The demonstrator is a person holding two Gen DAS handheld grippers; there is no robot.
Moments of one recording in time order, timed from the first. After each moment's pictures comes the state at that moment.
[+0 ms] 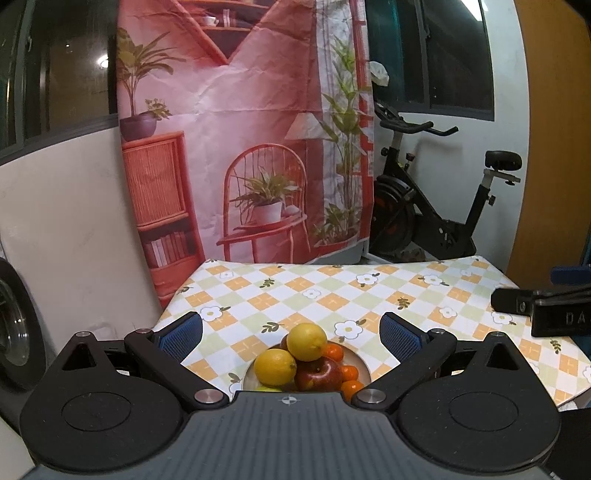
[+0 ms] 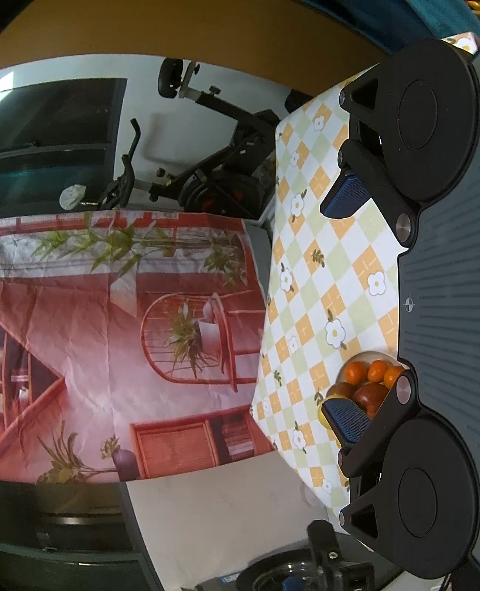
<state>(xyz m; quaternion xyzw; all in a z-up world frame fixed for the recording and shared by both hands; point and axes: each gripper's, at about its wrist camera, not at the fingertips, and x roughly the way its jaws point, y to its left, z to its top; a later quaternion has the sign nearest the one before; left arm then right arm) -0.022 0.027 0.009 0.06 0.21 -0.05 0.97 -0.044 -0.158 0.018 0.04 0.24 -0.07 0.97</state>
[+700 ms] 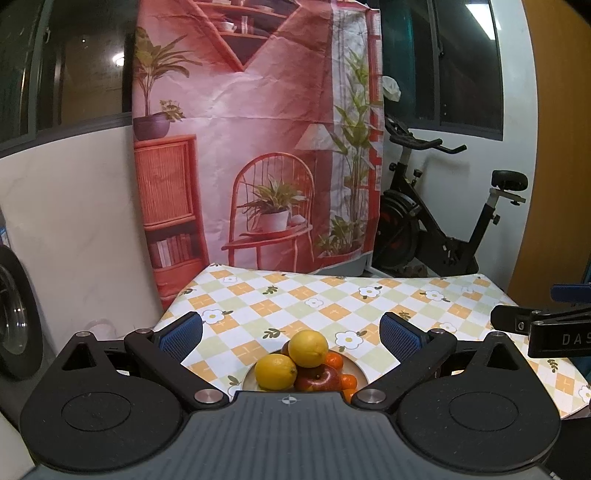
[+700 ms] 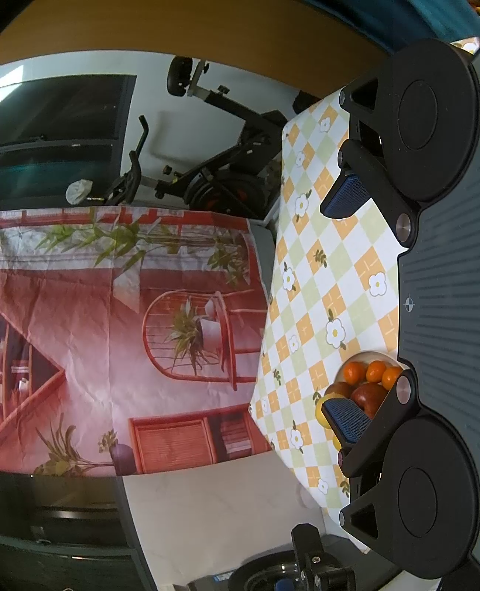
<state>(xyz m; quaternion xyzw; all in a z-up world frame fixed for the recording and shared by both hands) -0.026 0.027 0.009 0.04 0.20 -0.05 0.98 -0.046 -0.156 0.018 0.03 0.23 -0.07 0.97</state>
